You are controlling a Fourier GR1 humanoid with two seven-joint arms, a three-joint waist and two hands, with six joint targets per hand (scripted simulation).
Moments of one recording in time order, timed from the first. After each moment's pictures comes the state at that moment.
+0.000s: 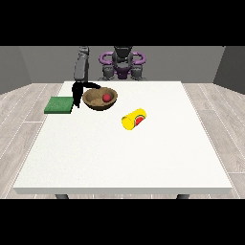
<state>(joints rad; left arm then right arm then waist) -0.95 0.61 0.49 -0.89 0.56 -0.44 0.14 -0.46 -0.12 -0.25 -0.78 -0.19 0.03 -0.46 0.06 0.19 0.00</state>
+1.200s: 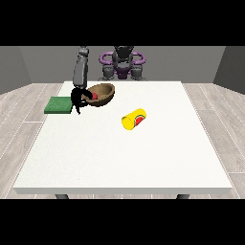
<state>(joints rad) -1.01 0.66 0.49 -0.99 0.69 -0.42 0.25 -0.51 -0.18 -0.31 -0.62 -0.22 0.00 -0.54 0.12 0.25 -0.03</state>
